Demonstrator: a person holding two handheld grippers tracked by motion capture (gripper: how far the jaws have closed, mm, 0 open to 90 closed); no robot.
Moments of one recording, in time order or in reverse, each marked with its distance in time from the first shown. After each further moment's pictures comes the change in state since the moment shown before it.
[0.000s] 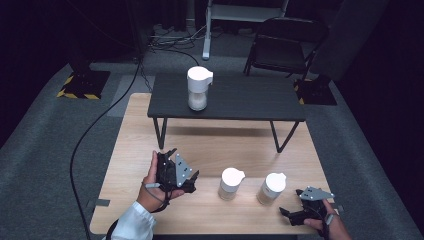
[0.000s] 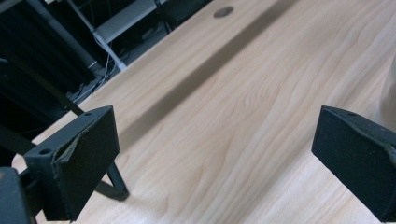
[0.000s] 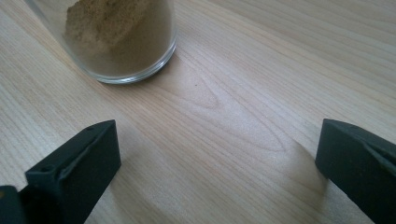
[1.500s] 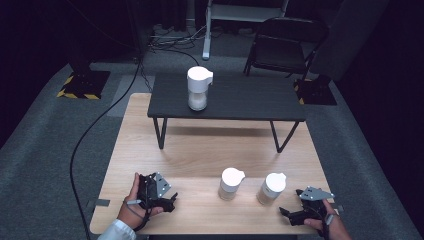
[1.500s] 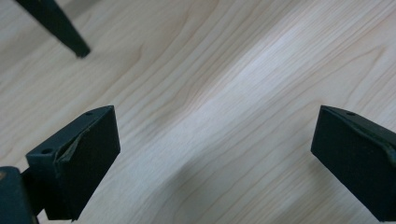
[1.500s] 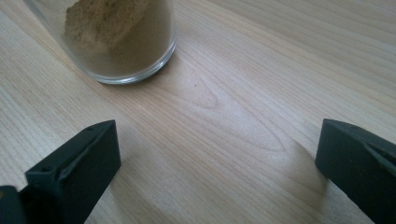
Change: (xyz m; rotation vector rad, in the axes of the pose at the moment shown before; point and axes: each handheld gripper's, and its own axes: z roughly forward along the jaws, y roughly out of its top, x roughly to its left) left arm 0.023 -0.061 -0.001 0.256 -0.082 -0.129; right arm 0.001 0.000 0.000 0.000 -0.002 0.003
